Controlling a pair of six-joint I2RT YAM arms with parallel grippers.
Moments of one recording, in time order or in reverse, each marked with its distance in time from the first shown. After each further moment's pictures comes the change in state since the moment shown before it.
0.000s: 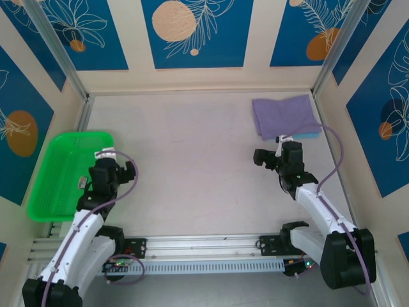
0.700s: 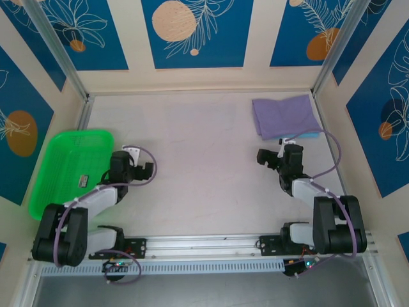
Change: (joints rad) left arm 0.005 0.536 -0.050 0.548 0.245 0.200; right arm -0.095 0.282 -0.087 0.418 -0.045 -0.007
